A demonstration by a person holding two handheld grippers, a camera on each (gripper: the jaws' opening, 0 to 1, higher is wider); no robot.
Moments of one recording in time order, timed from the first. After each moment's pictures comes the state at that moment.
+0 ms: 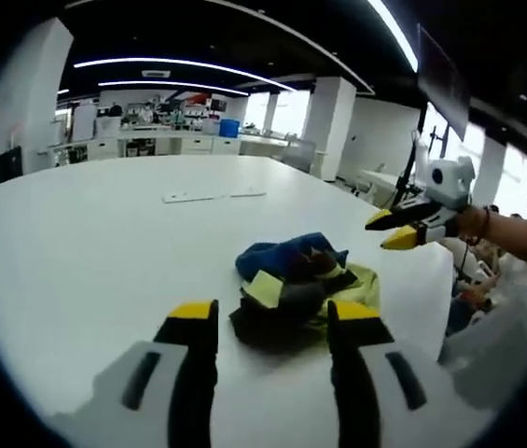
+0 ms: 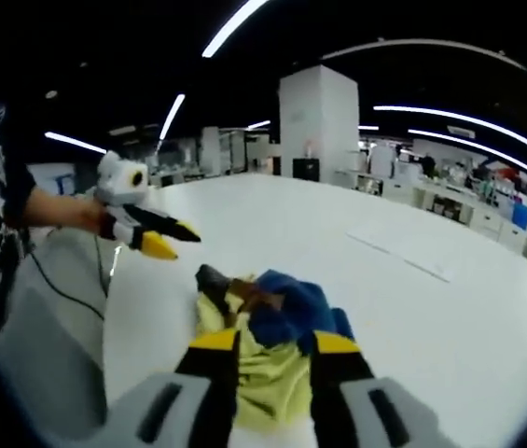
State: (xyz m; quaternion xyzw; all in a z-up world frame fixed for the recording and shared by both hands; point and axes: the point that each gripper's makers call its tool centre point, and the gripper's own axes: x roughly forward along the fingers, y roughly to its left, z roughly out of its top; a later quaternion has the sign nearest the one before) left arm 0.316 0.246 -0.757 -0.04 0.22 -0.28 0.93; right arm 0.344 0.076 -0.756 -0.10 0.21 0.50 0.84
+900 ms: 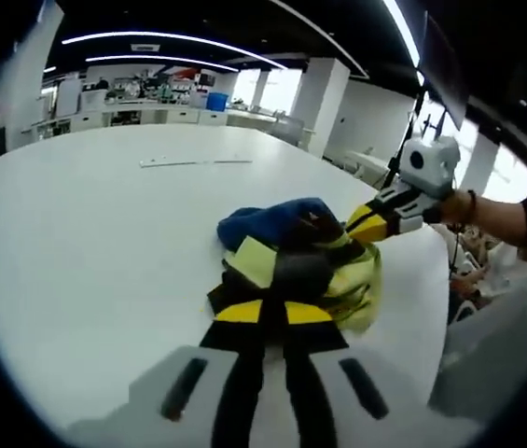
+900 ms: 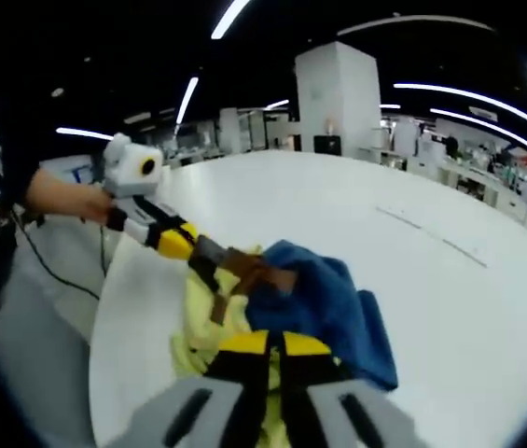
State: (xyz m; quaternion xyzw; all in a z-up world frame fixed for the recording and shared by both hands) left arm 0.319 0.226 -0.805 -0.05 0.27 -0.31 0.91; right arm 0.354 0.098 -0.804 -0.12 0.25 0.53 0.80
